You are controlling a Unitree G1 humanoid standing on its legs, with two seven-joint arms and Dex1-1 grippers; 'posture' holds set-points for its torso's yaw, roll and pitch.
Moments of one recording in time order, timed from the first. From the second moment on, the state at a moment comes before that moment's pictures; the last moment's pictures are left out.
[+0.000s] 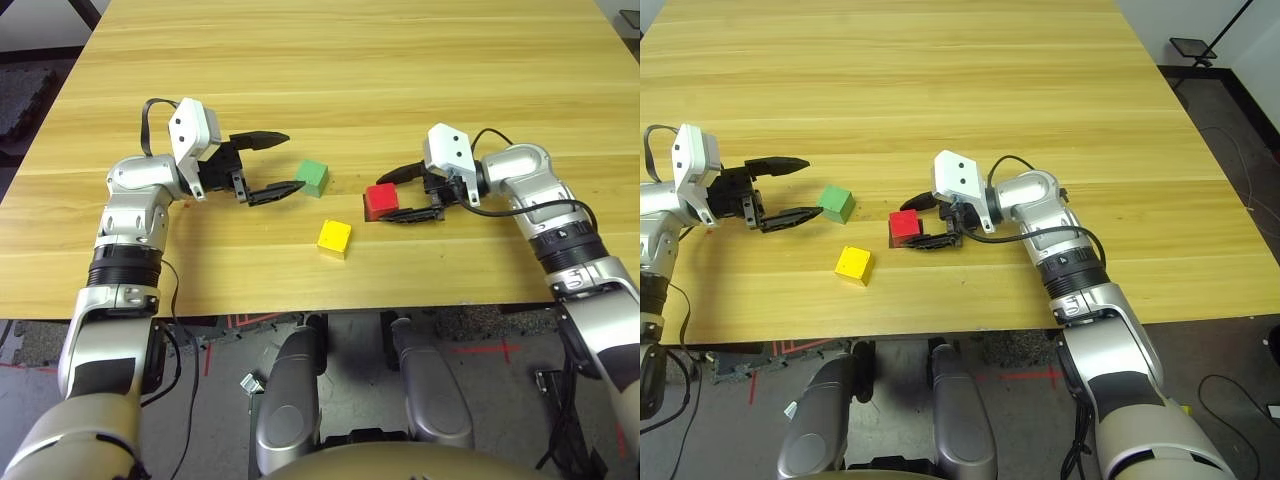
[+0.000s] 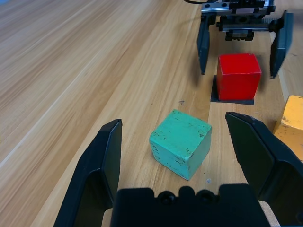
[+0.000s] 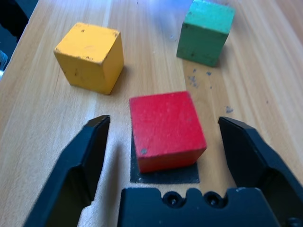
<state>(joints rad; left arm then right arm) -0.71 0.64 0.06 0.51 -0.33 -0.09 -1.32 -0.88 -0.47 0.26 0.50 0.14 0.03 1.38</state>
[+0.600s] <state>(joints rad) -0.70 0.64 0.09 0.42 -0.36 -0.03 -1.29 -0.92 -0.50 0.13 0.41 0.22 0.16 1.33</state>
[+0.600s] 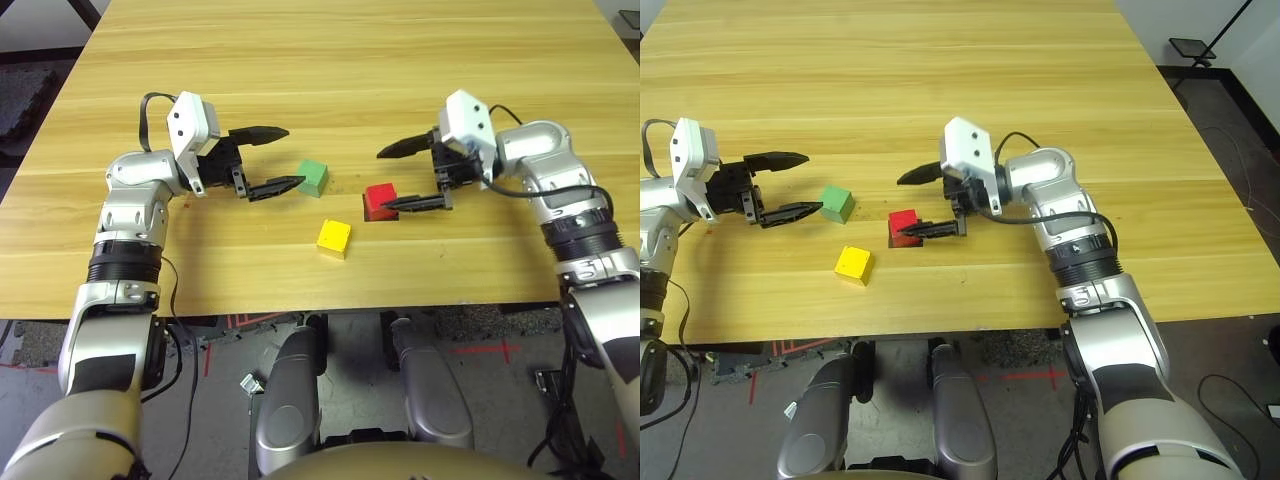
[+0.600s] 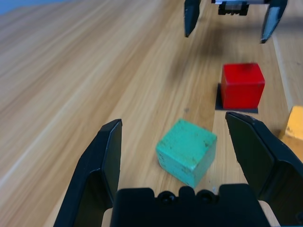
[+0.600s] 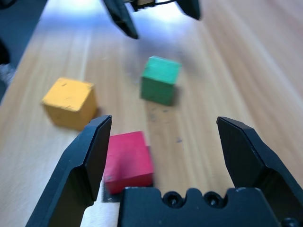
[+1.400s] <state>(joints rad) -0.46 0.62 0.06 -0.23 -0.44 0.57 -0.85 -0.59 -0.75 -0.05 -0.05 0.42 0.46 1.21</state>
